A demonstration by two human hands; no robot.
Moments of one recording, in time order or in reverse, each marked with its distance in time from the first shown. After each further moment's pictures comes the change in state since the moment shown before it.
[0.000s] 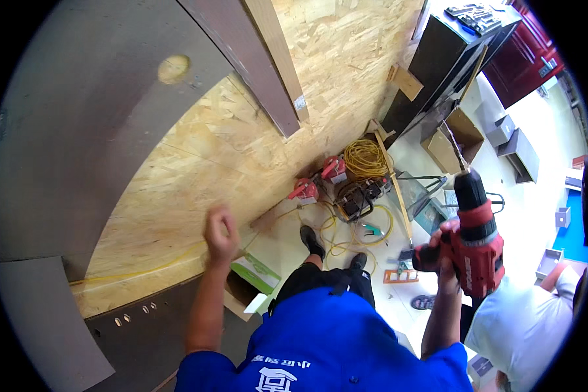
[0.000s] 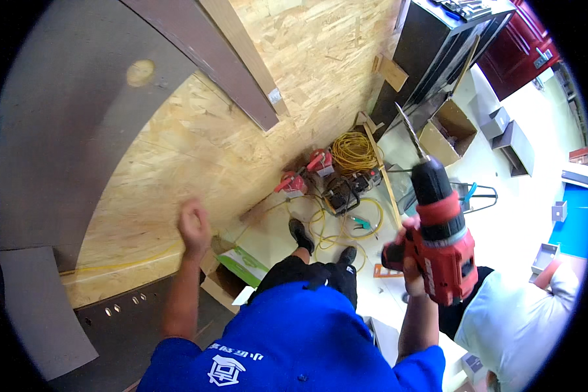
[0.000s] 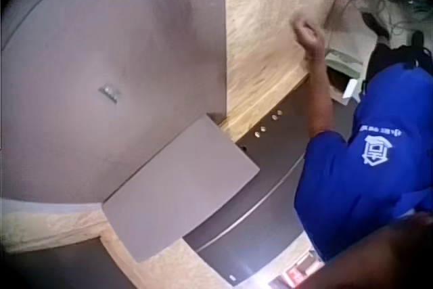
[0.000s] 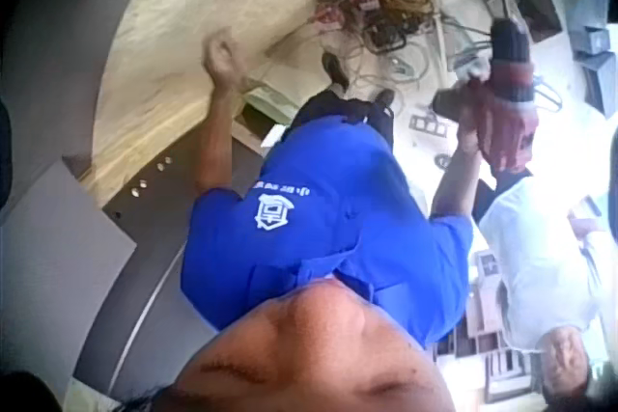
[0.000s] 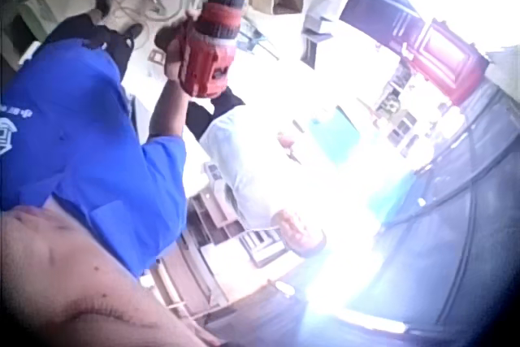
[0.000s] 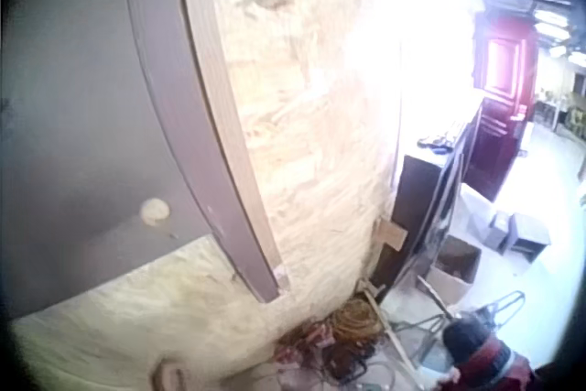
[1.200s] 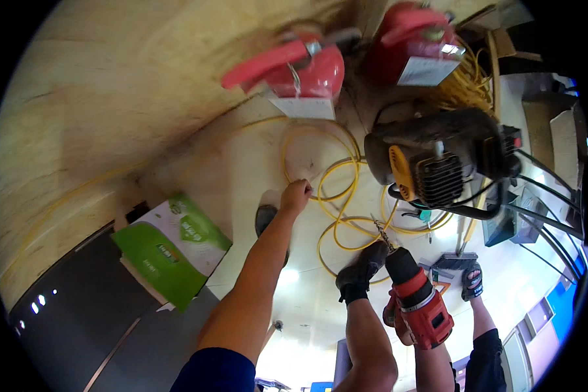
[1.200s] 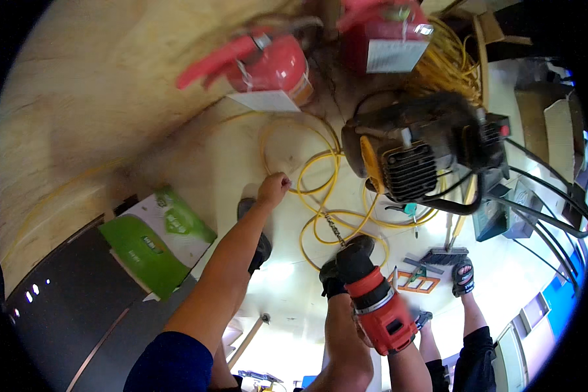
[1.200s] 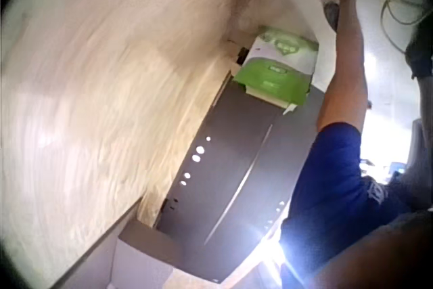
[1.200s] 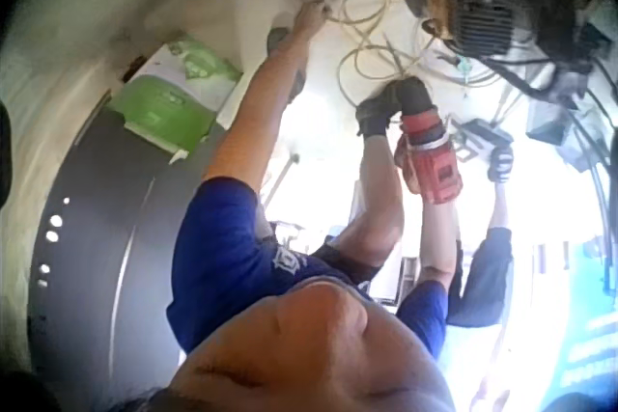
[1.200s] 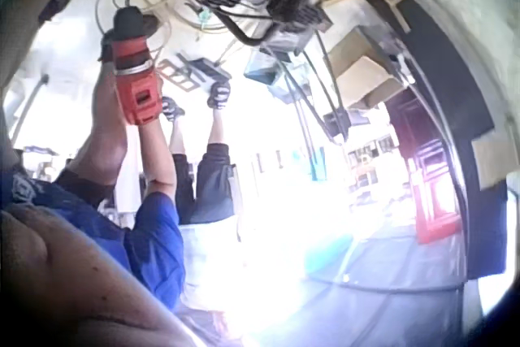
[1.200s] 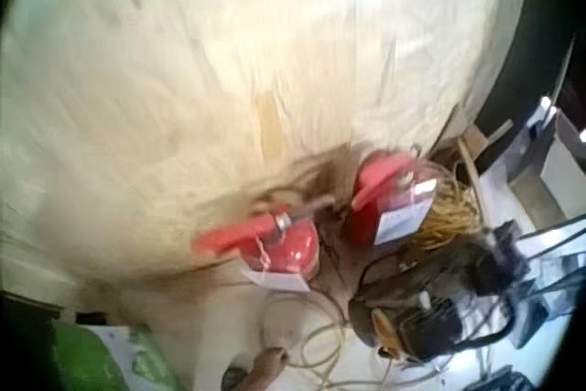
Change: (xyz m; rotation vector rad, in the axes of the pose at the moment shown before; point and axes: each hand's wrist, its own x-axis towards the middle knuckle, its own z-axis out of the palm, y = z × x) left_hand -0.582 -0.461 0.608 0.068 -0.805 -0.678; right_hand -0.169 0.695 -0.094 0.307 -0.407 1.484
